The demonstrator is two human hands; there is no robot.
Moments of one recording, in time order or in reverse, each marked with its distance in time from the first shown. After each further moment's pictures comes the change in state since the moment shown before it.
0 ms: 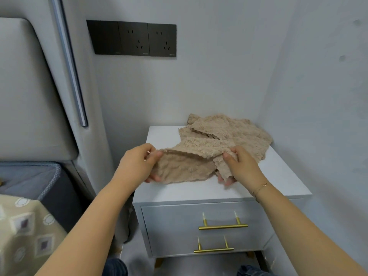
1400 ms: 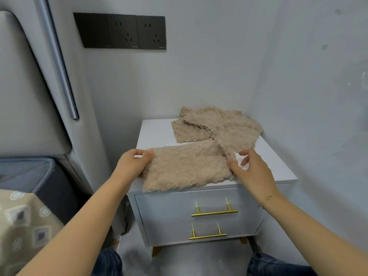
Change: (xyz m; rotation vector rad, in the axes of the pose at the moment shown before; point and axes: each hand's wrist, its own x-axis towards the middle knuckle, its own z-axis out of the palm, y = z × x) left_hand -0.002 -0.021 0.022 -0.273 0.020 -0.321; right_hand -0.038 0.045 -0.033 -0.374 0.205 -0.050
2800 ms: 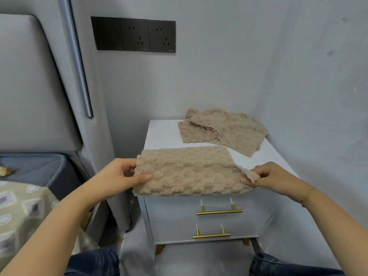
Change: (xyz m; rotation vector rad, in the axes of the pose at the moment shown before) left_hand -0.053 -0.003 -0.062 0.149 -0.380 0.337; right_hand -0.001 0.001 -0.051 0.188 -0.605 -0.031
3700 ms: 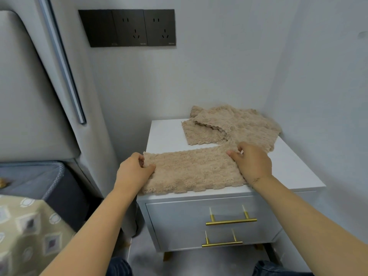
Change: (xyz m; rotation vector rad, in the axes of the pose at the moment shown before) left_hand 0.087 -0.048 0.023 0.390 0.473 -0.285; right_hand 0.110 0.003 0.044 -0.473 0.620 0.018
